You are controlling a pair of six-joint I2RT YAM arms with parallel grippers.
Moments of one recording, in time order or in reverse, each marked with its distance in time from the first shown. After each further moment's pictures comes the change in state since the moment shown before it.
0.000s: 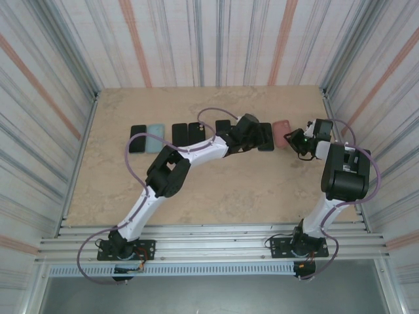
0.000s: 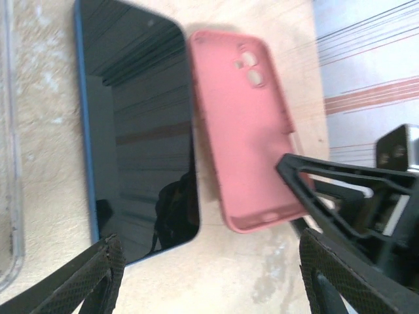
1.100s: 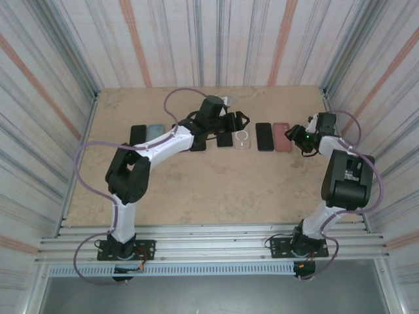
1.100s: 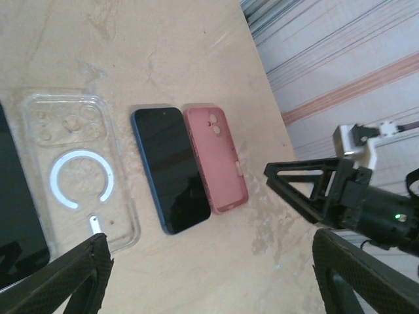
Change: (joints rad) left arm 0.171 -0.436 -0.385 0.021 0.150 0.295; right arm 0.024 -0.114 0.077 -0.243 0.079 -0.200
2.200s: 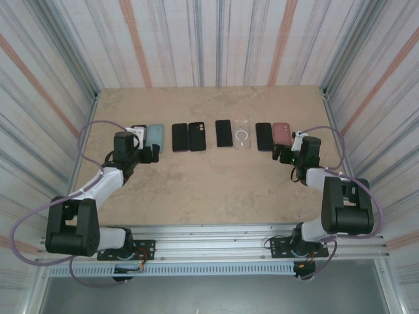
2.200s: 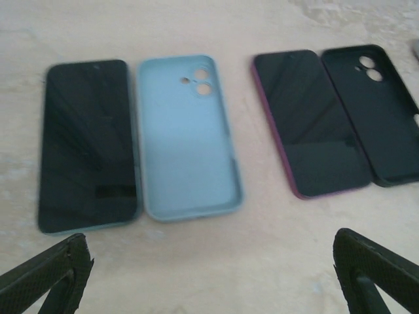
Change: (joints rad) left arm 0.596 -0.669 -0.948 0.129 -0.167 0.653; right arm 0.150 -0.237 -0.496 0.533 0.205 -0.245
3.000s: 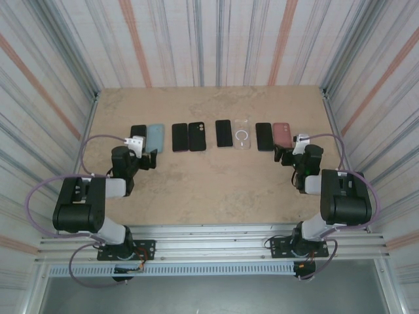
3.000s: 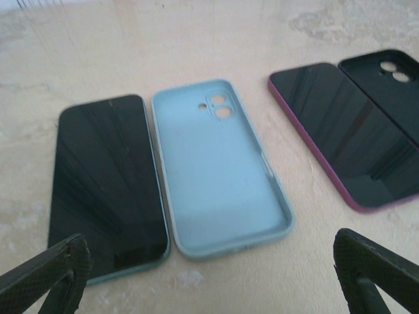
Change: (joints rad) left arm 0.076 0.198 -0.258 0.663 0.093 0.149; right arm -0.038 0.085 -0.143 0.443 0.009 -0.070
